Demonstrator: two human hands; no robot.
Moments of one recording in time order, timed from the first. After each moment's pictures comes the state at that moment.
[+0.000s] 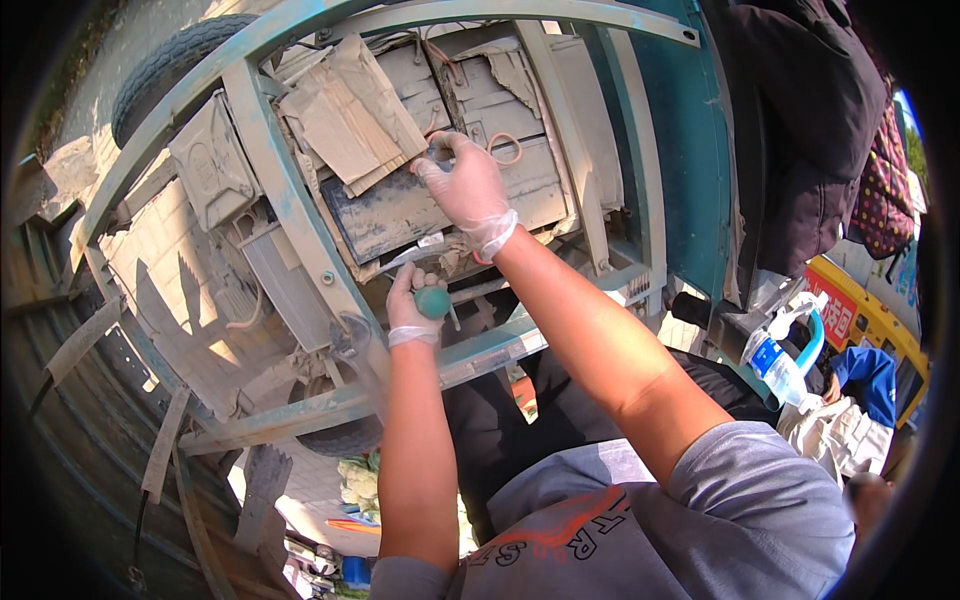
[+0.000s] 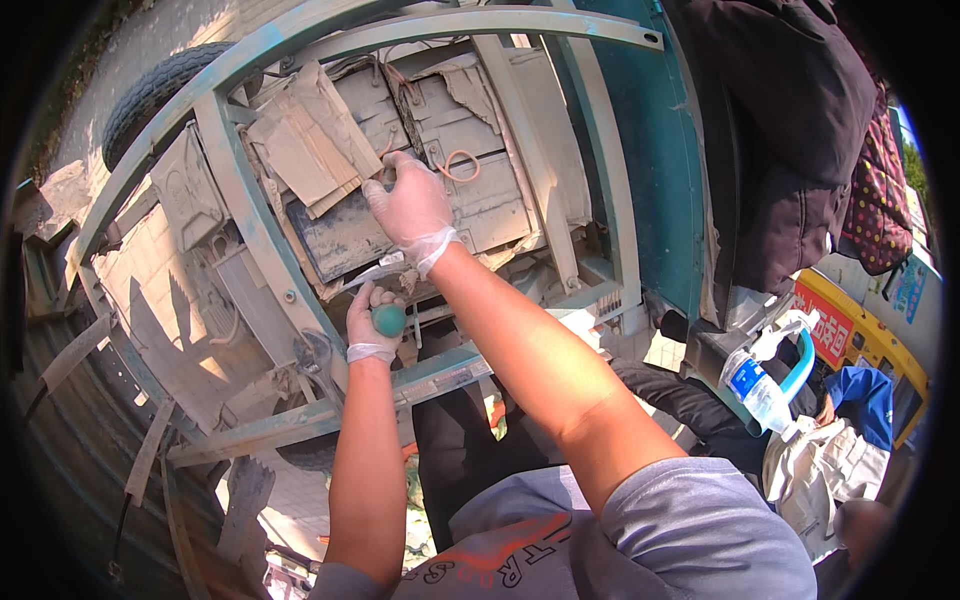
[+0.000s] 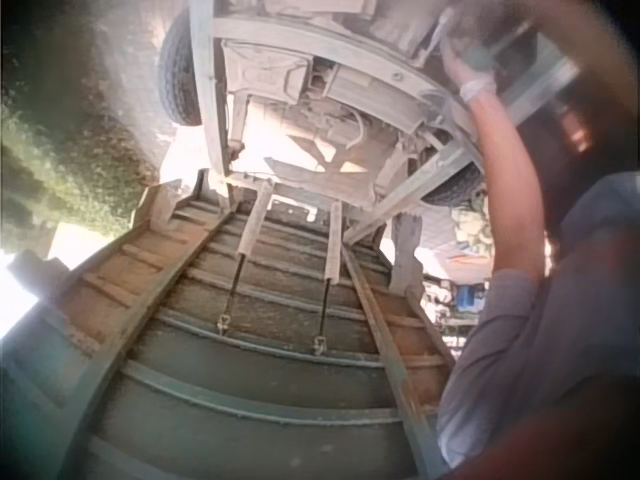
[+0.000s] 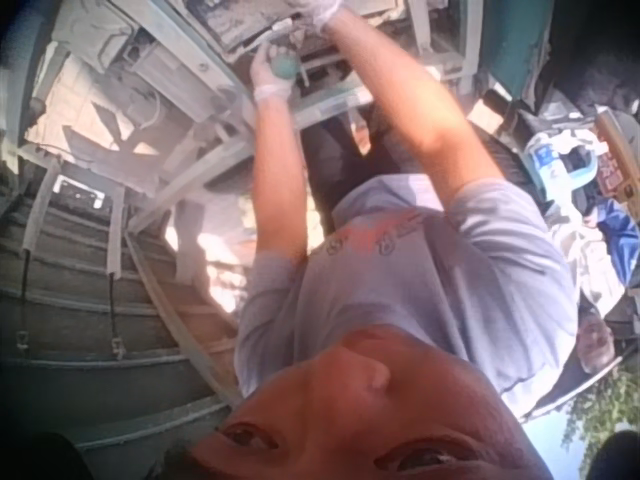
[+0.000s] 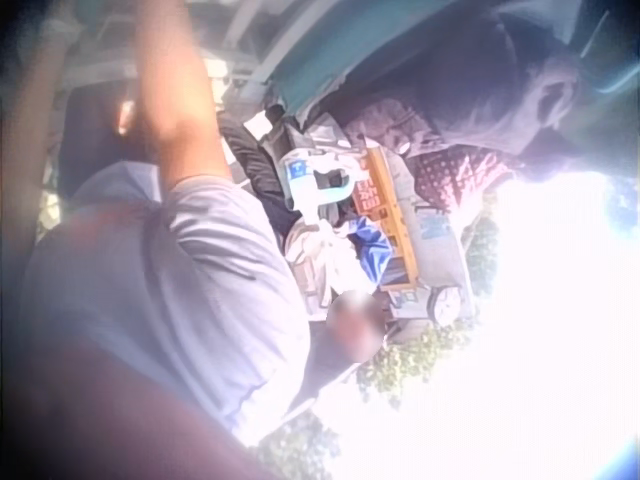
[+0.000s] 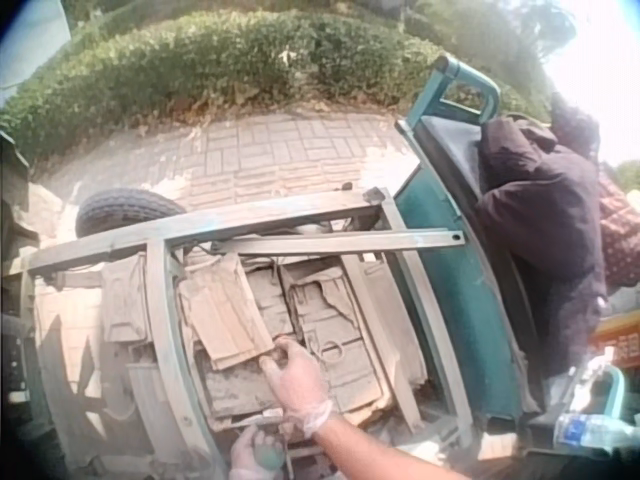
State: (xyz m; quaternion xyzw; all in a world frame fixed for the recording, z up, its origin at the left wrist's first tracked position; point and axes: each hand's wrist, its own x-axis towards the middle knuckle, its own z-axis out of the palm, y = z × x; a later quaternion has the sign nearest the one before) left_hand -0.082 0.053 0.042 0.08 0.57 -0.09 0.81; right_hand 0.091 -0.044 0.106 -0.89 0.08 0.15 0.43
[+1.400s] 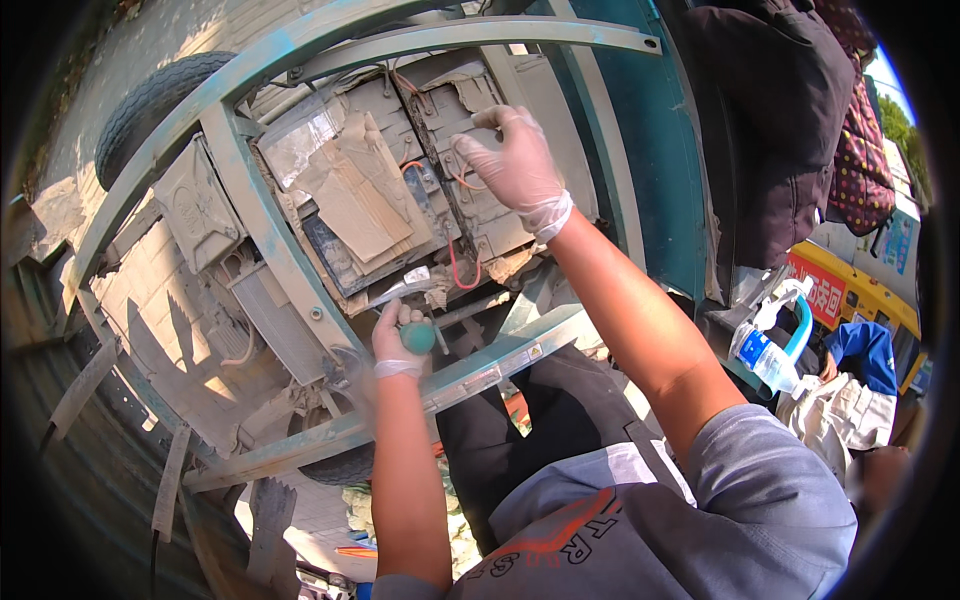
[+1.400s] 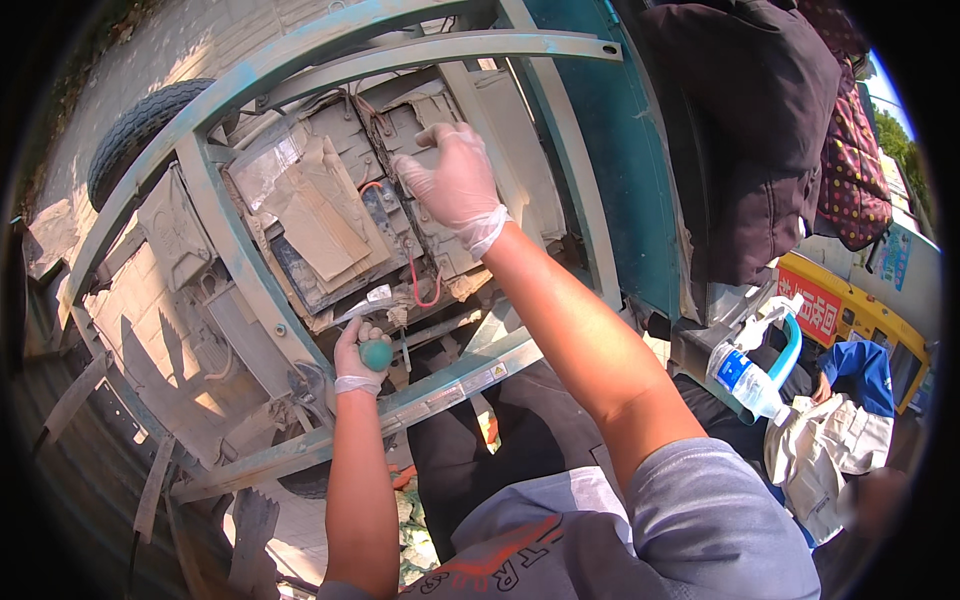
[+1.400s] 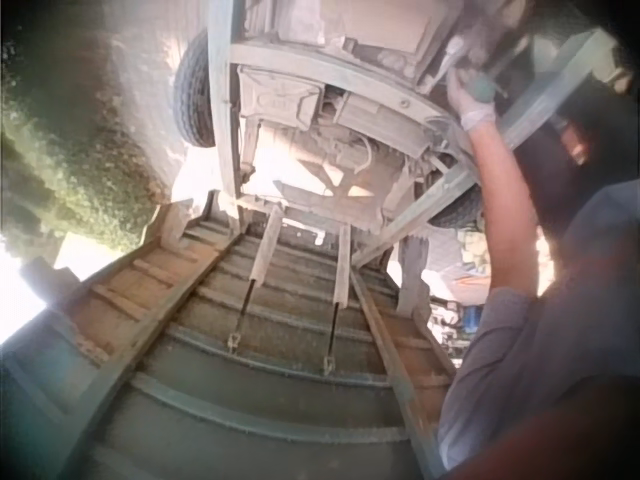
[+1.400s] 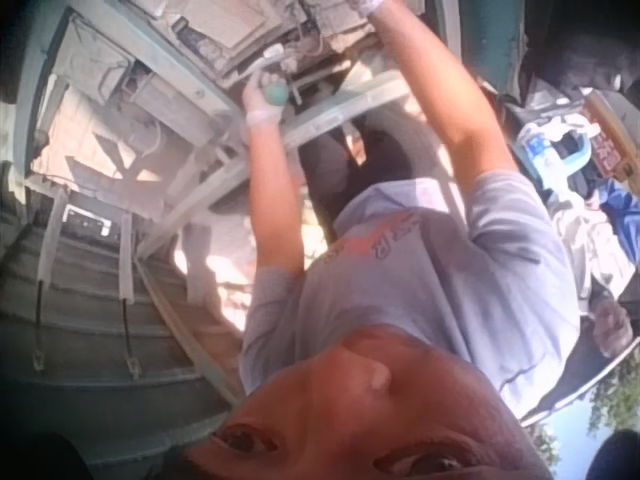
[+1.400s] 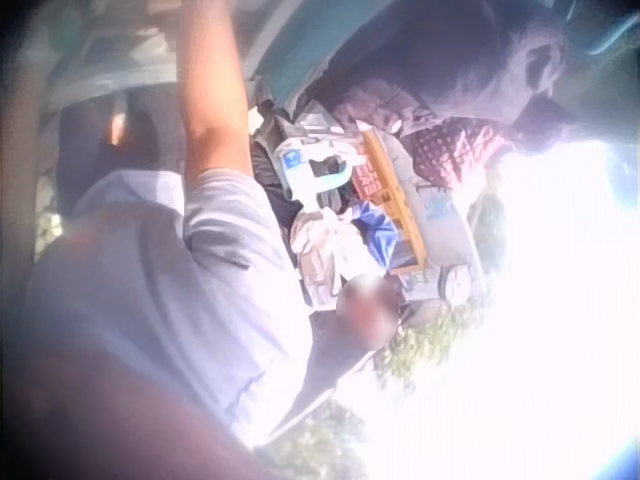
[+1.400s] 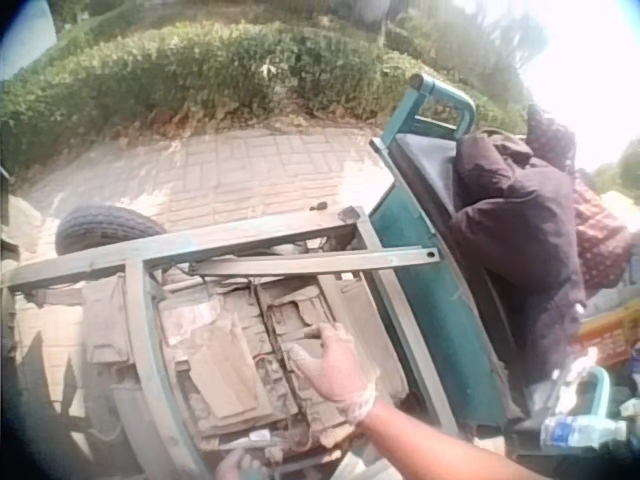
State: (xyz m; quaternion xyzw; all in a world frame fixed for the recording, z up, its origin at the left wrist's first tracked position) left_hand -0.089 0.063 0.048 0.12 0.54 -0.14 0.82; right_hand 0.143 -0.121 0.136 -0.93 0.00 0.06 0.36
